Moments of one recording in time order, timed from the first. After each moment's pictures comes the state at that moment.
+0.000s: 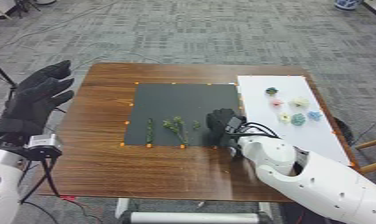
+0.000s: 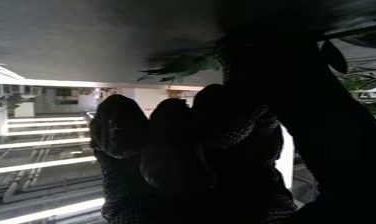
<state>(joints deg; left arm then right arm) 127.8 -51.7 -114.4 -129.6 50.3 4.7 0.7 -57.3 -43.5 23.1 -97.9 -125.6 4.3 16.3</state>
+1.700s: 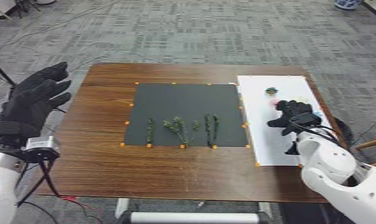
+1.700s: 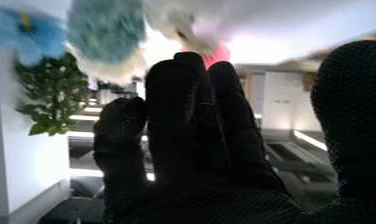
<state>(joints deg) 129.1 -52.1 -115.5 -129.8 50.3 4.6 0.7 -79.1 -32.1 49.7 -102.4 -125.4 7.1 35.7</state>
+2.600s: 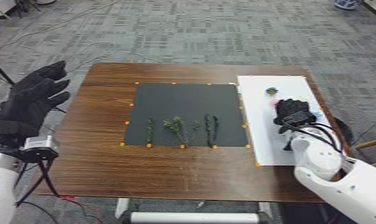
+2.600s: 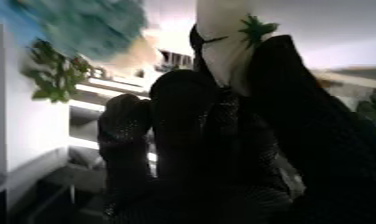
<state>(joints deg) 129.2 -52.4 -116.0 -130.3 50.3 4.7 0.7 -69.1 -33.2 36.9 -95.4 -130.1 14.5 38.4</state>
